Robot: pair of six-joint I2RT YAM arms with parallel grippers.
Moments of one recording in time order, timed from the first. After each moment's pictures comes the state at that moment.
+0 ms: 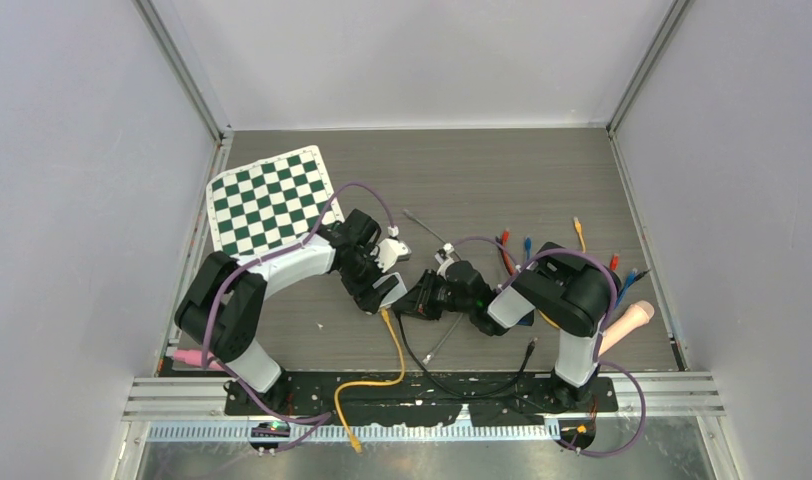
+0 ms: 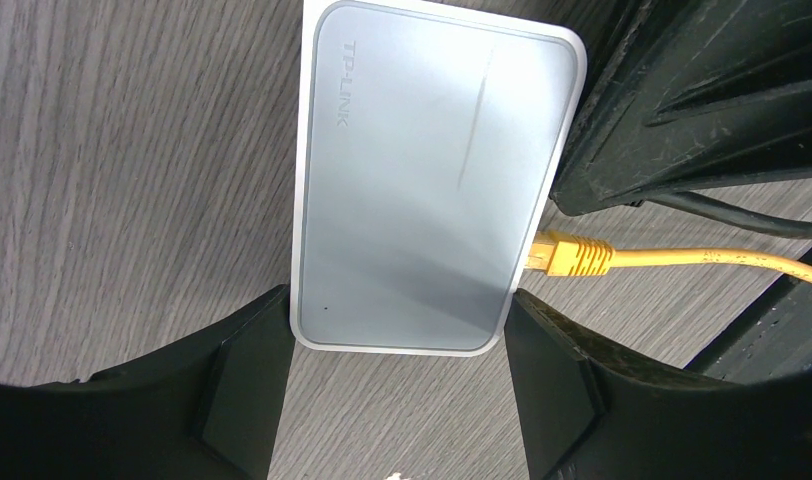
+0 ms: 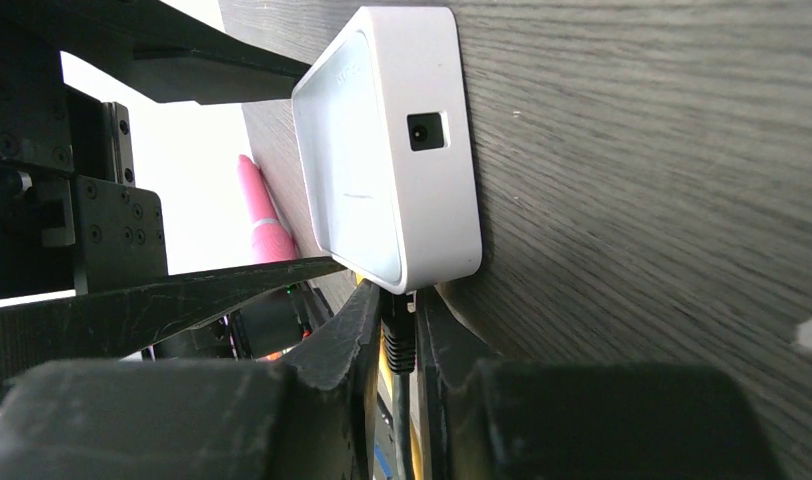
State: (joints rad) left arm -0.59 1.62 0.94 -0.60 0.30 0.38; right arm 0.83 1.85 0.47 0.93 -0.32 1.26
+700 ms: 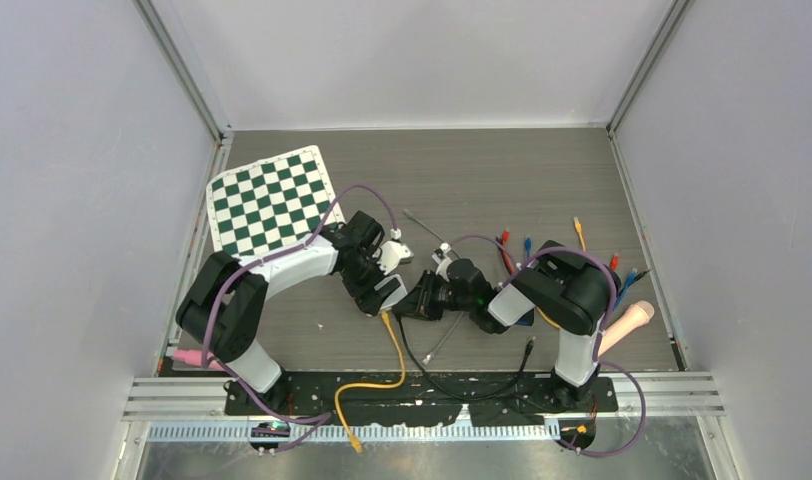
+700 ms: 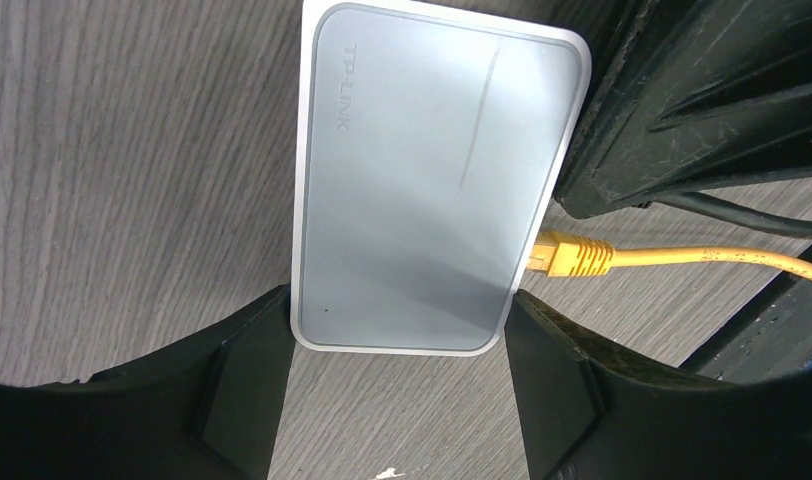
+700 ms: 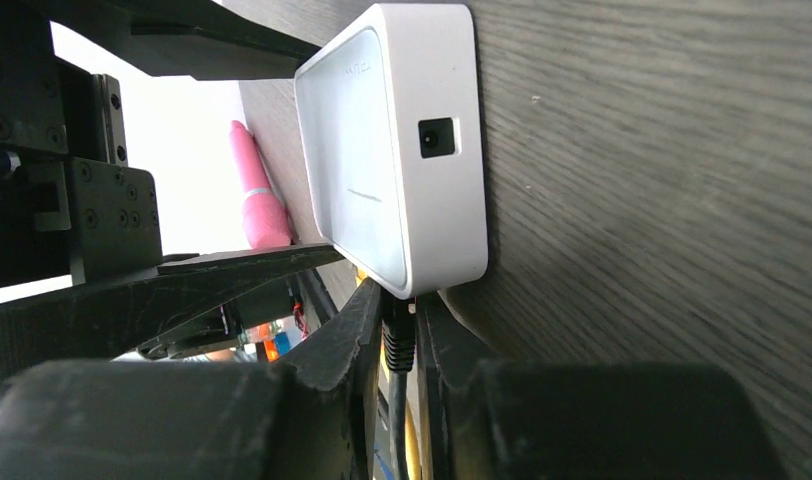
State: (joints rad) left arm -0.61 1.62 0.95 -0.62 0.27 0.37; right arm 0.82 1.85 0.48 0.92 -0.40 1.20
